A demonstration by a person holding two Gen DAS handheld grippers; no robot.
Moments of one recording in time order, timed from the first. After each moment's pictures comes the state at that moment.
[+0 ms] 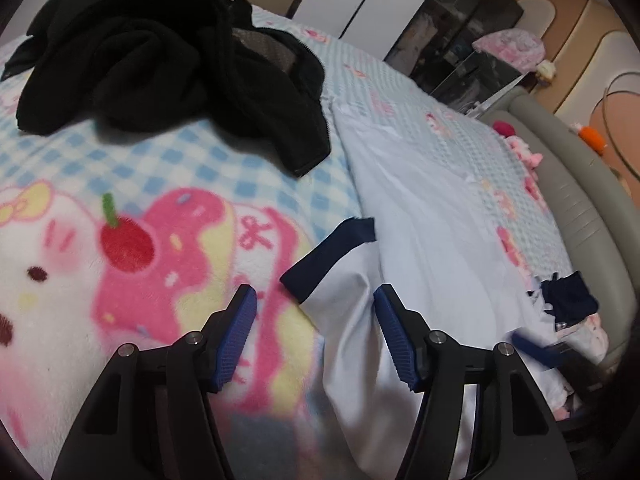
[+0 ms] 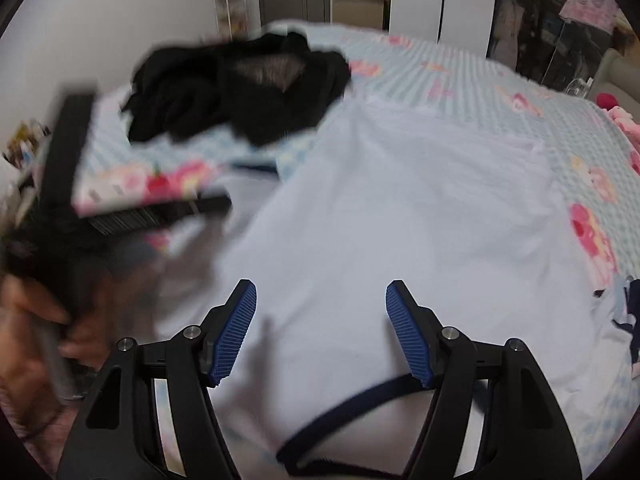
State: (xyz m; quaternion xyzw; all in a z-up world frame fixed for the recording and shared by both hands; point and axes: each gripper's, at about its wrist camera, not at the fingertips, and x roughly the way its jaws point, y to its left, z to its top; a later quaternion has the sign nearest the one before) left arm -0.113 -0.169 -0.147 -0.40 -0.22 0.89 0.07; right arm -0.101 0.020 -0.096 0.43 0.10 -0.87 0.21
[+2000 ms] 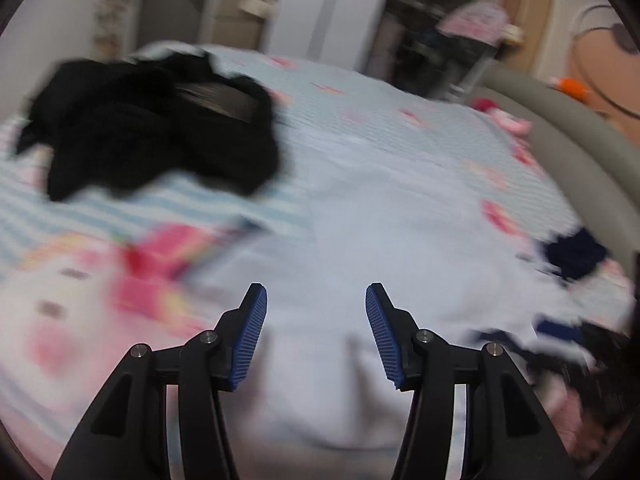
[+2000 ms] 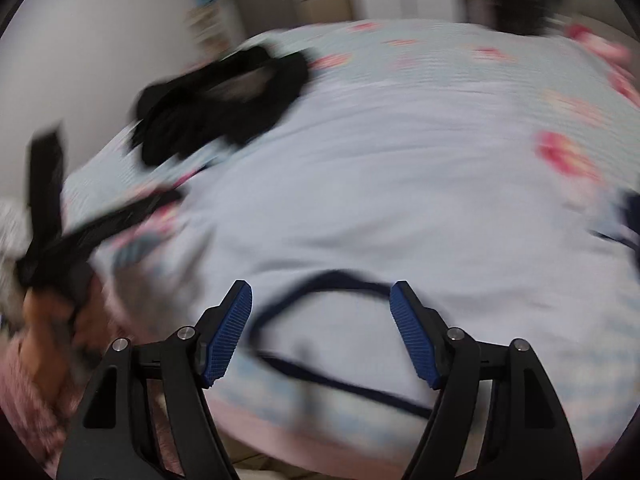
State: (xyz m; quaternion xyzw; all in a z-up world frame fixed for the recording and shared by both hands) left arm -0.091 -0.099 -0.103 -0.38 -0.12 0.91 0.10; right arm -0.068 0.129 -0.079 0.43 -0.02 -0.88 0.19
